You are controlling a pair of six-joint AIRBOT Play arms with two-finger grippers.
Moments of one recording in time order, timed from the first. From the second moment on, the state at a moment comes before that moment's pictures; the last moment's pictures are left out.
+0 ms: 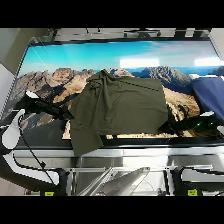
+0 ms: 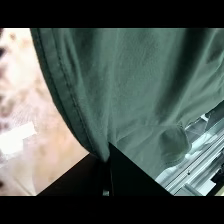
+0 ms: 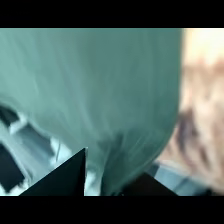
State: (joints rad) left arm 0.27 -1.68 1.14 0.94 -1.45 -1.03; right arm -0.44 -1.49 0.65 -0.76 1.25 0.98
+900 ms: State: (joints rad) left arm 0.39 -1.40 1.15 0.37 -1.68 -0.88; right arm -0.46 -1.18 0.86 -0.40 1.38 0.86
